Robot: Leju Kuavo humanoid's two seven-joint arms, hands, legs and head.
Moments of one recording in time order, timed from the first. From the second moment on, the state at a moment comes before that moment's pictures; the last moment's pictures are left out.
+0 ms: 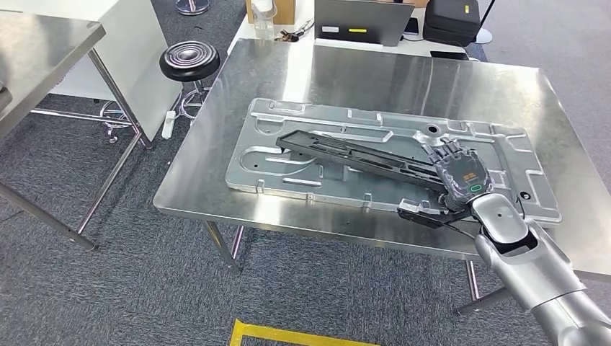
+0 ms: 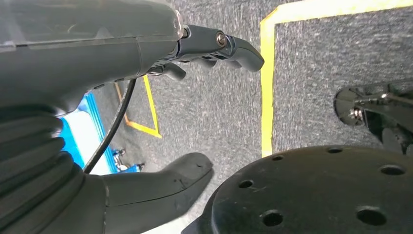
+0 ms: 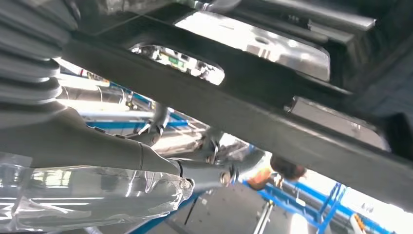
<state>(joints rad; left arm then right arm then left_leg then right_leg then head) -0.01 -0.34 1.46 -0.63 -1.55 -0.37 0.01 -0.30 -0.63 0.26 -1.42 1.31 -0.12 0.07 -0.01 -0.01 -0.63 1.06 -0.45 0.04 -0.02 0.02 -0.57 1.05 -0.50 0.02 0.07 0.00</state>
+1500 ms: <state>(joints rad) -0.04 -0.36 1.52 -0.53 -1.56 -0.23 0.02 -0.34 -0.40 0.61 -1.74 1.44 -0.26 0.11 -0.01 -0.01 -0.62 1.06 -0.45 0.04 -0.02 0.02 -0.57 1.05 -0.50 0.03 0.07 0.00</state>
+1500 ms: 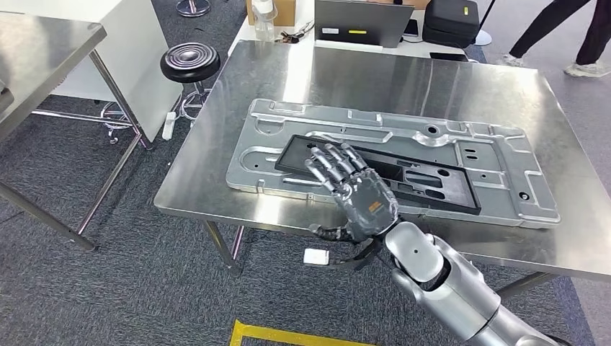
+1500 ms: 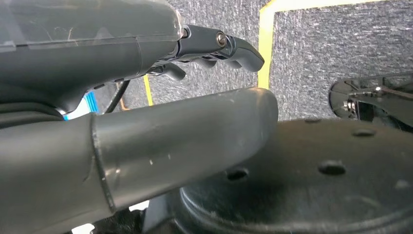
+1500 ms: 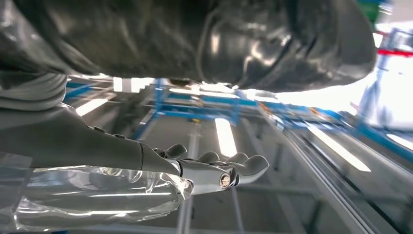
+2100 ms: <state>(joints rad) -0.03 -0.34 1.48 -0.47 -1.55 -0.18 -0.02 -0.25 -0.49 0.83 -1.85 1.44 -0.44 0.06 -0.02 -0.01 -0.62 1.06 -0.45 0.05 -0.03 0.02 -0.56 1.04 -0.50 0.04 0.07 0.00</state>
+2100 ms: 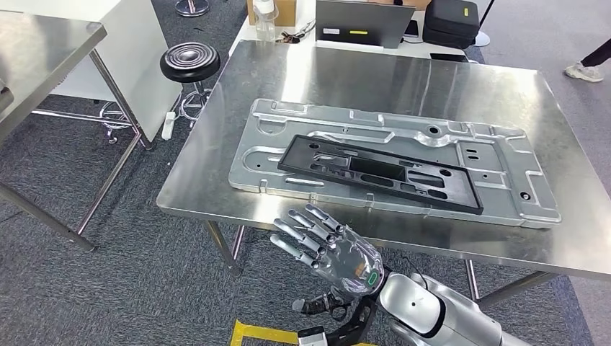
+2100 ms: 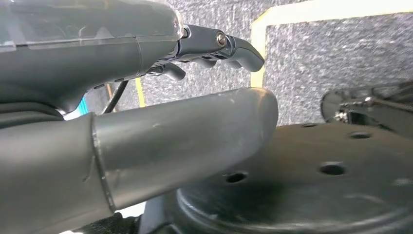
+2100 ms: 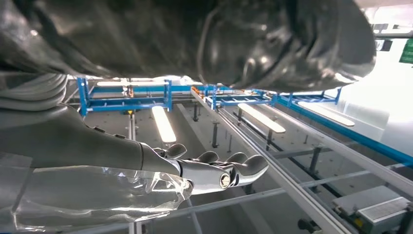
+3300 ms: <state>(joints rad) -0.02 -0.30 1.48 -0.39 -1.55 -0.15 0.02 -0.21 -0.53 0.85 -1.86 1.36 -0.40 0.06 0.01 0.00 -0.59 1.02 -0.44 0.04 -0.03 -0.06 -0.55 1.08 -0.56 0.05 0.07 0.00</state>
